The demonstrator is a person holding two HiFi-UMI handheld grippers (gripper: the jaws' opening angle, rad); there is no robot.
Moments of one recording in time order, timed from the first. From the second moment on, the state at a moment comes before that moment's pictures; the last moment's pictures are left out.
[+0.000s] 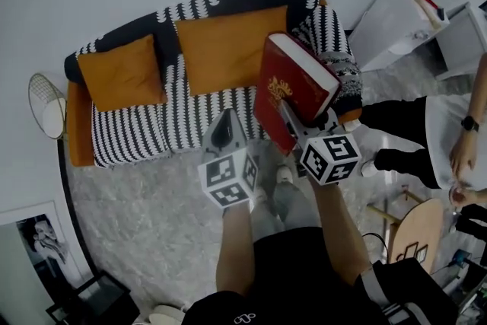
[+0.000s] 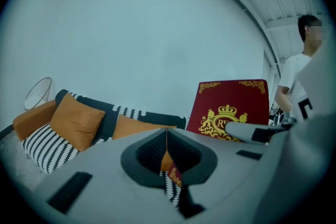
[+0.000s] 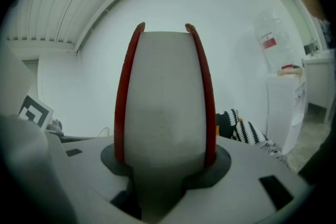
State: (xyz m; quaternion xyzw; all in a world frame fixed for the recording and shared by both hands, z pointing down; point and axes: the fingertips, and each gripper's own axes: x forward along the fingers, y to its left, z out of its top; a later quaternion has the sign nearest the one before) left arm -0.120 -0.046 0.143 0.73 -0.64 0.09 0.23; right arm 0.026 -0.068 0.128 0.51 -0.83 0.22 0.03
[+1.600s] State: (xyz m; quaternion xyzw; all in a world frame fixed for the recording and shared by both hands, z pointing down) left arm -0.090 -0.036 0.415 0.65 -0.62 0.21 0.38; right arm 0.098 -0.100 0.512 0.49 -0.55 0.63 -0.24
